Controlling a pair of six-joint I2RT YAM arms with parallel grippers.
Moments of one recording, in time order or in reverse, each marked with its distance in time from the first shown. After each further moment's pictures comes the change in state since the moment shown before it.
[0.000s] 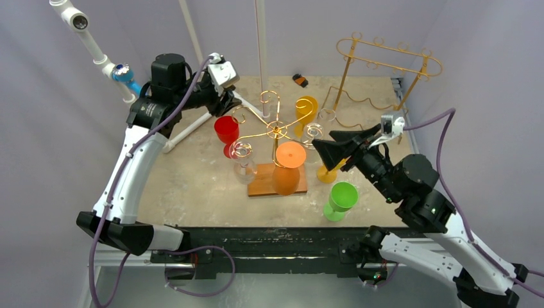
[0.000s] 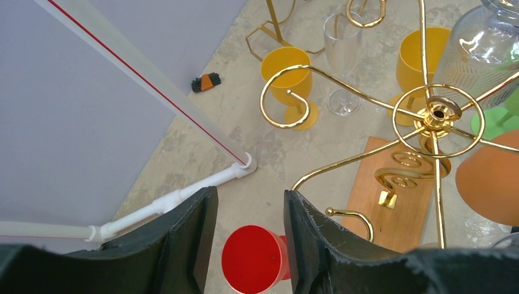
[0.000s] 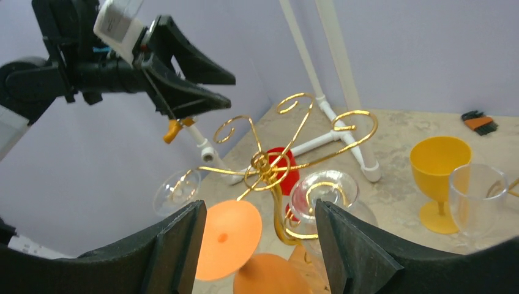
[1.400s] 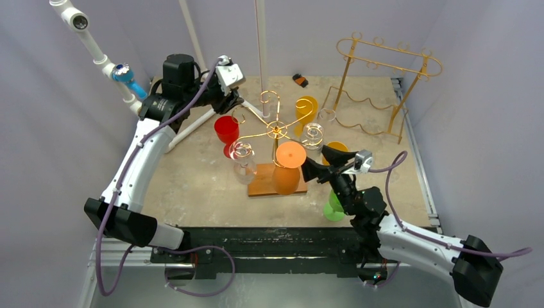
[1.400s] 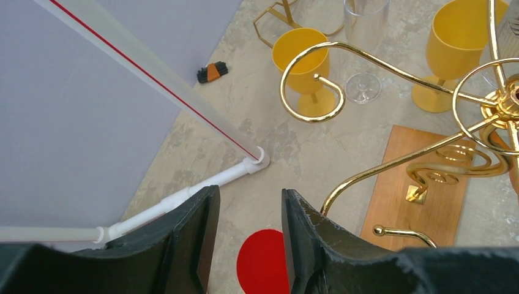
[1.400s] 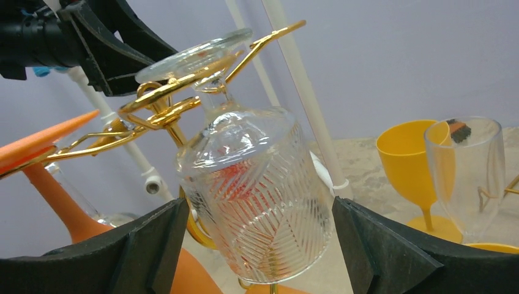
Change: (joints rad) left arm 0.004 0.062 -0.051 0.076 -0.016 0.064; right arm 0.000 0.144 -0.786 1.205 0.156 -0.108
